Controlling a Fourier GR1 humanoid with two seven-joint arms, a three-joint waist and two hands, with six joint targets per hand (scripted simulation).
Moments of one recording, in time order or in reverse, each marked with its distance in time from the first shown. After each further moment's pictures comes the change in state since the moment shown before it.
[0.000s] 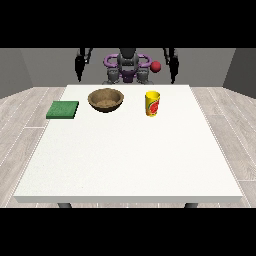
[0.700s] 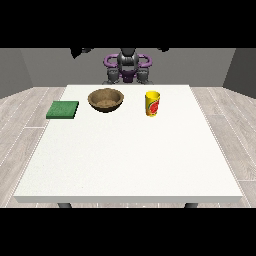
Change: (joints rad) left arm 0.082 -0.094 -0.167 -0.231 0.118 0.102 -0.022; right arm 0.030 0.011 -0.087 -0.081 -0.114 0.011 -0.008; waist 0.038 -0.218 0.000
